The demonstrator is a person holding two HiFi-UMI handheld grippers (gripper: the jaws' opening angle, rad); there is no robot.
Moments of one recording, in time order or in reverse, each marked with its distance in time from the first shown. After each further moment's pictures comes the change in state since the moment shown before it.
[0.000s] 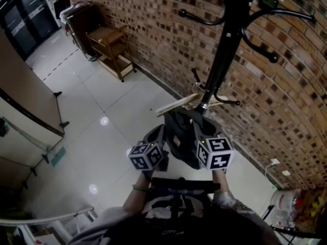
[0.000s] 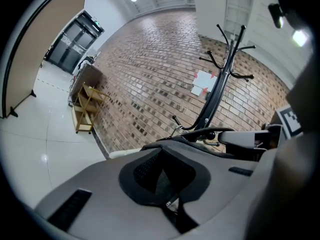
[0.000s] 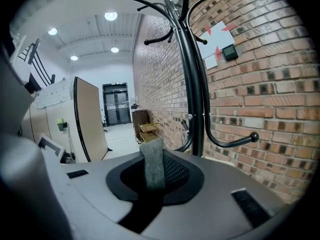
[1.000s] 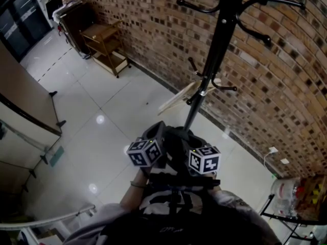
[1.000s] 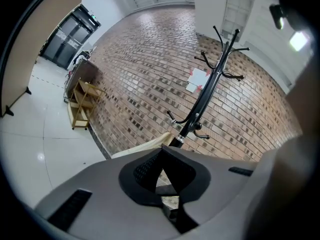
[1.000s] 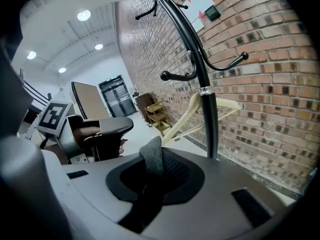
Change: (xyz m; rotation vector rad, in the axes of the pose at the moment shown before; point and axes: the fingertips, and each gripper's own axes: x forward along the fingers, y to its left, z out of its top) left arm -0.027 -0.007 -0.019 0.007 0.053 -0.058; right arm -0.018 0.050 -0.144 0.228 0.225 0.106
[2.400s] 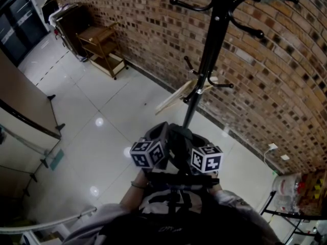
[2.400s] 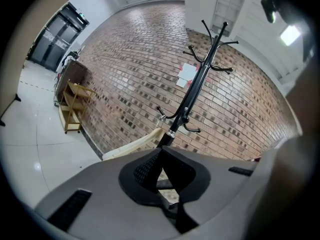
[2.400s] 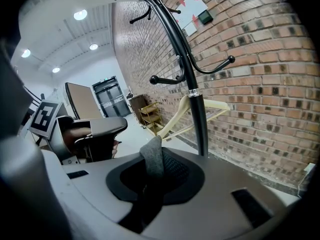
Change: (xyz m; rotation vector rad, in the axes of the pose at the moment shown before) left arm 0.004 -0.029 -0.008 0.087 0.037 -0.067; right arm -0.013 -0.021 -0.002 0.030 -0.022 -0.067
